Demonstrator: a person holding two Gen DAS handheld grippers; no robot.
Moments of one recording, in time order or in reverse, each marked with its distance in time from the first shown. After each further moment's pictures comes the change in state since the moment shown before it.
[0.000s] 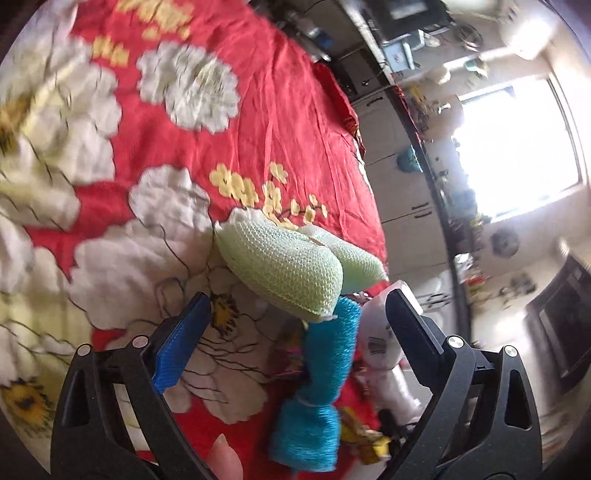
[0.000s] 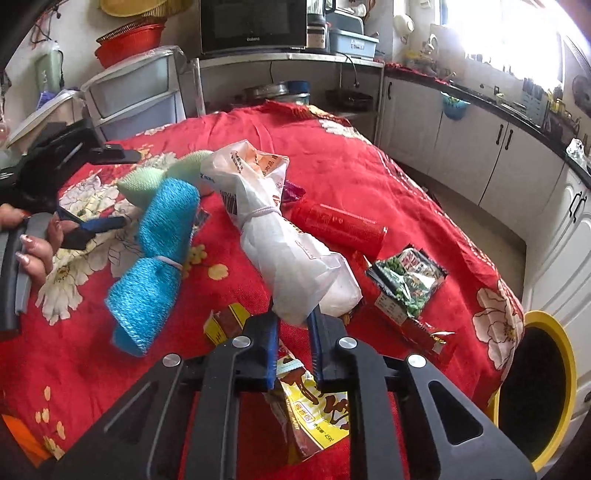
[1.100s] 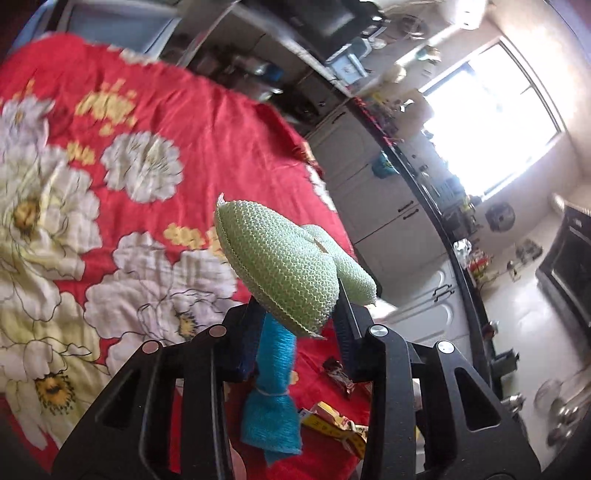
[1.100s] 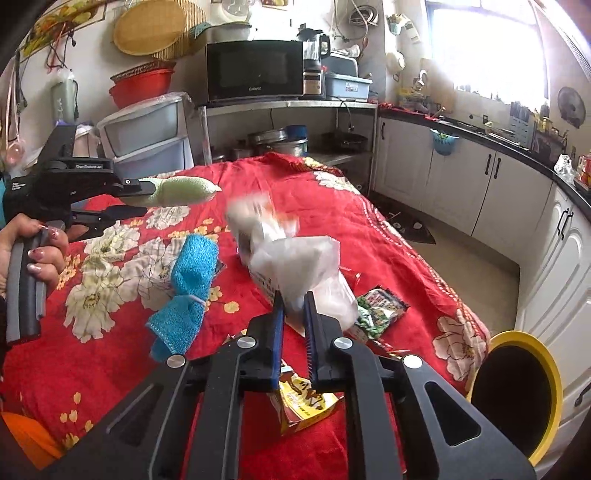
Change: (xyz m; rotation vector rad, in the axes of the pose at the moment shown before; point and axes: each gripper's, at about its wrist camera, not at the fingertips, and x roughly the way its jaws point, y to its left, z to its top) left arm -0.049 -0.085 -0.020 0.282 -0.148 0.039; right arm -0.073 -0.007 0.003 0.010 -0.166 -0.005
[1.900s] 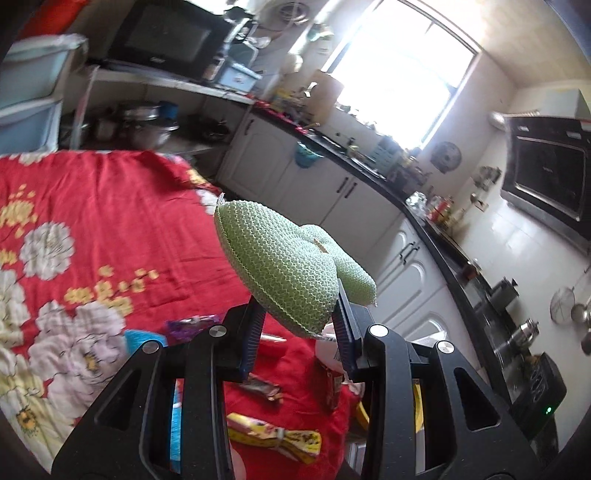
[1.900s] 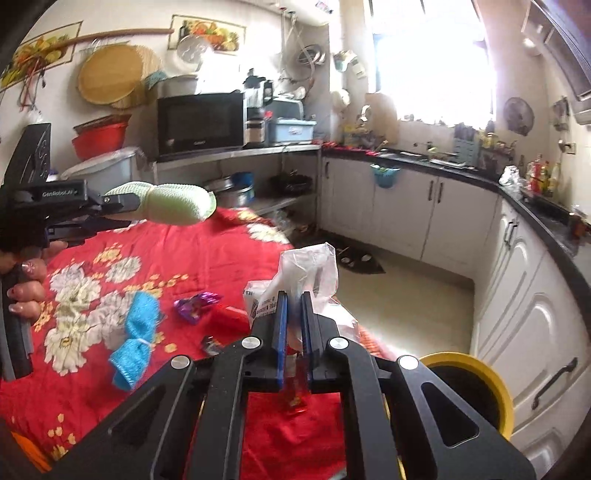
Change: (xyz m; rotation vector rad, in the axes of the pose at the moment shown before) left arm 0.009 -0.143 -0.031 0.366 -0.037 -0.129; right arm -0.077 -0.071 0.021 0.077 -0.167 -0.180
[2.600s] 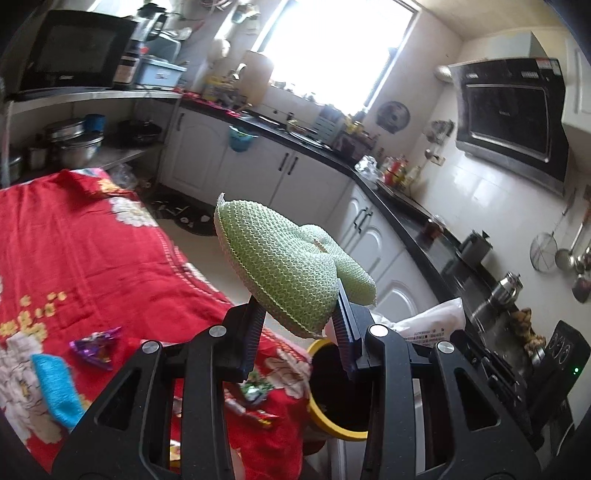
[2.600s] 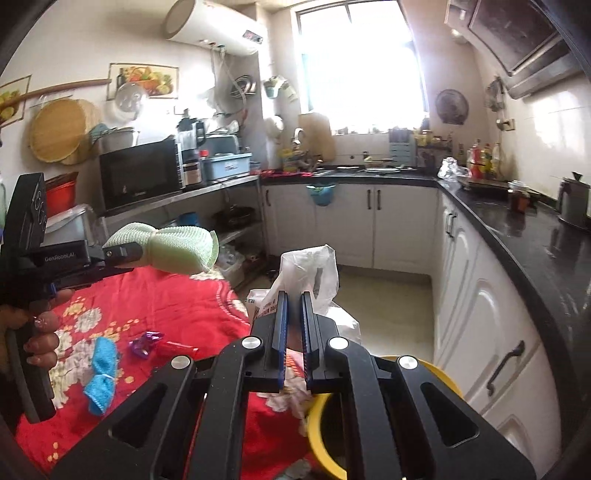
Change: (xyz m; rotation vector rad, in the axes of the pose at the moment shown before) left arm 0.064 -0.107 -0.016 0.176 0.076 -0.144; right arm -0.061 -0.100 0.001 0.169 -0.101 -0.163
